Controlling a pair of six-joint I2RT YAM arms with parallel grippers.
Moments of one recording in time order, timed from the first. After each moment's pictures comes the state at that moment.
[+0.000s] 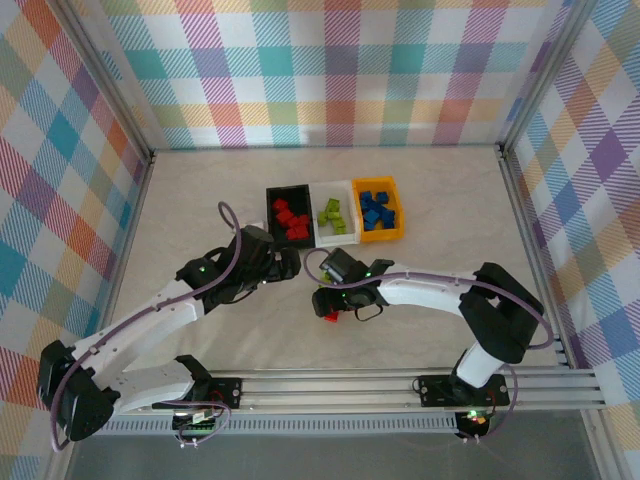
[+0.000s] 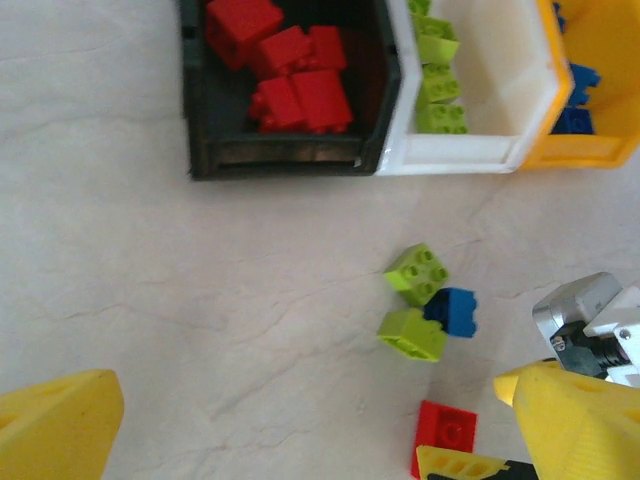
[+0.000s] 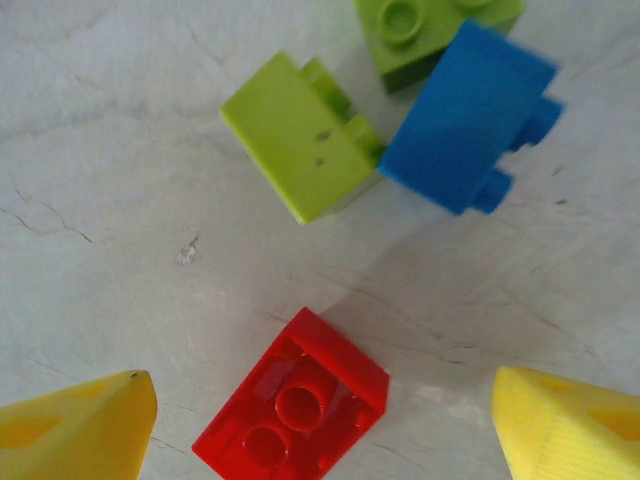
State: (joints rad) left arm -0.71 1.07 0.87 -0.64 -0.23 -0.73; right arm 0.96 1.64 0.94 -0.47 0.00 0.60
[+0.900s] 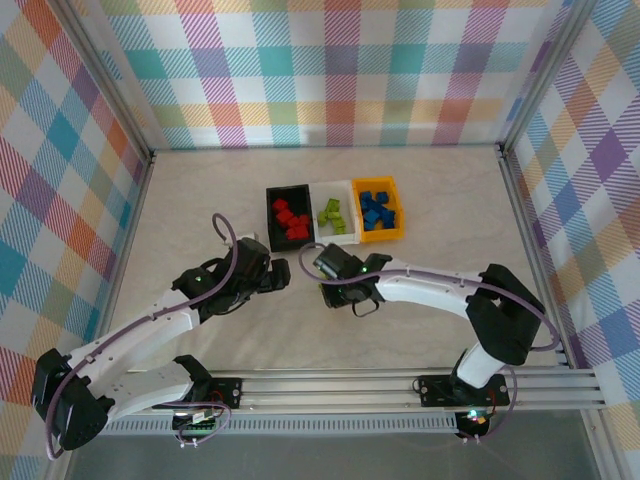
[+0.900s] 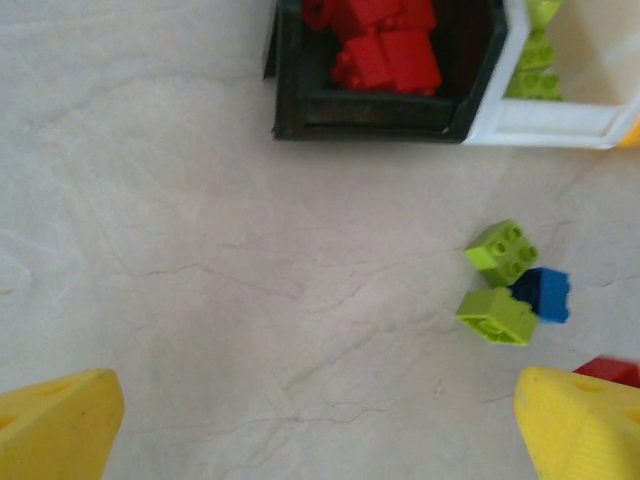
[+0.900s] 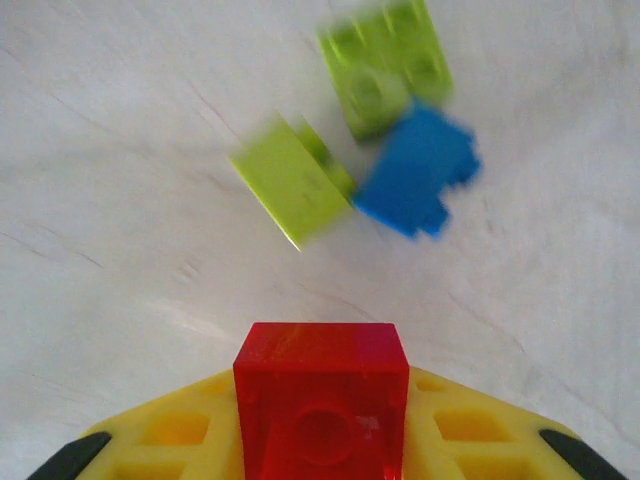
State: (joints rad) left arm -0.71 1.03 0.79 -0.68 -0.29 -0.74; right arm 0.97 1.61 1.07 -0.58 0.11 0.58
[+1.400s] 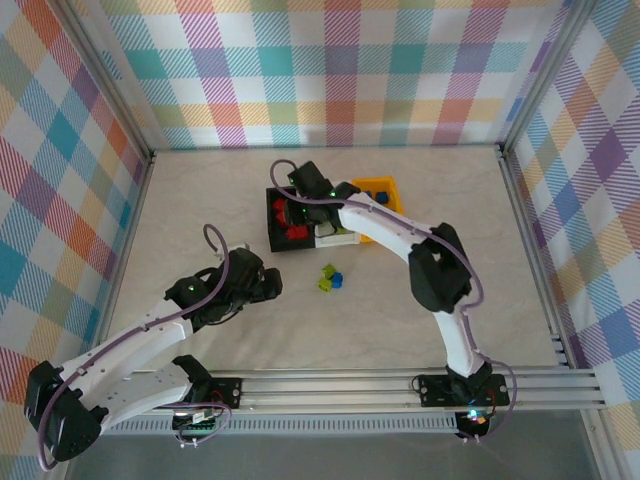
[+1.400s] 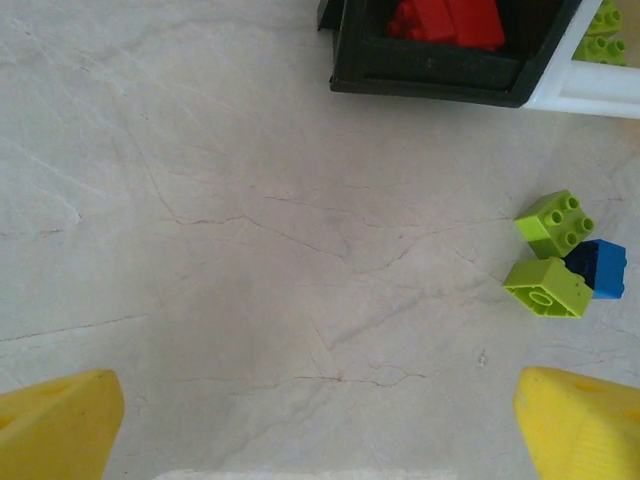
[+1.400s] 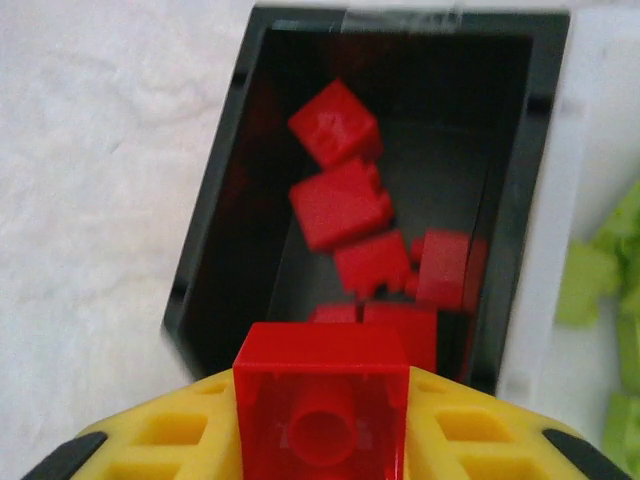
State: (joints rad) left arm -0.71 0.95 0.73 -0.75 -0.29 -0.79; right arm 0.77 2.16 1.90 -0.61 0.02 0.44
